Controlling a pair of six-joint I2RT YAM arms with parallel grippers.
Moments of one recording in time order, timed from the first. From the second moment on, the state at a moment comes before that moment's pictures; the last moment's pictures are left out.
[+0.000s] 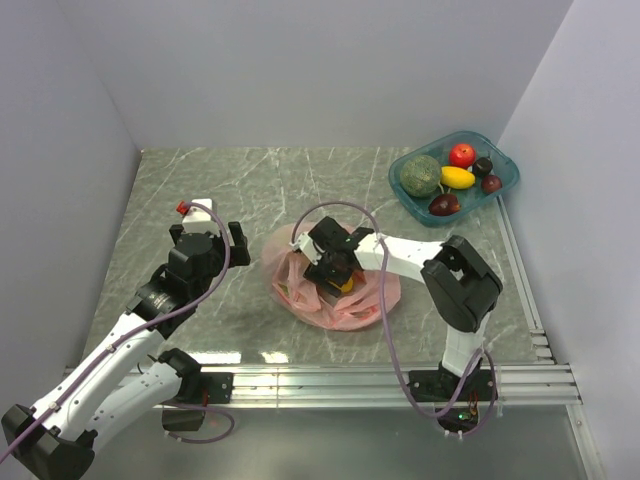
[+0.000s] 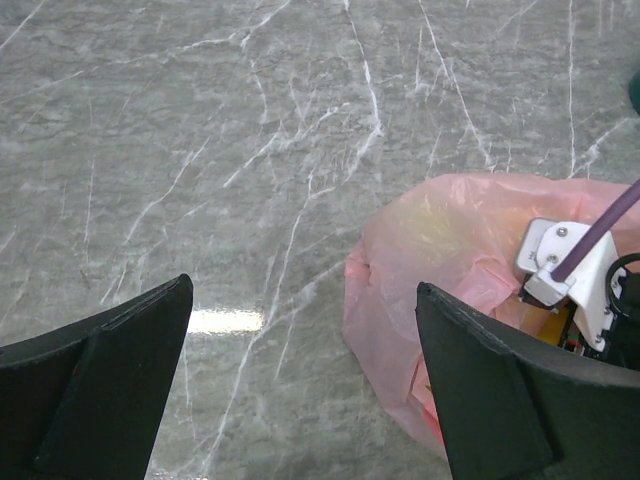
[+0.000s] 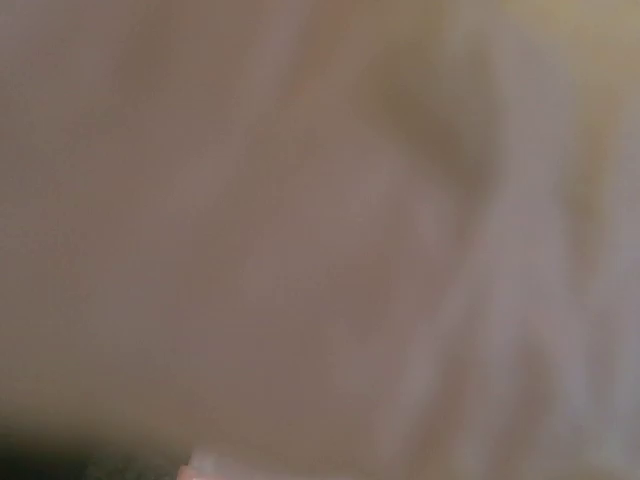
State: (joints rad) left arm -0.55 0.75 0.71 -0.33 -0.46 -0.34; right arm 0.80 1.84 1.19 -0.54 0.00 -0.29
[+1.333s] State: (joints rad) left arm -0.55 0.75 0.71 -0.33 -0.45 -0.34; right arm 0.48 1.08 0.98 -0.20 0.27 0.14
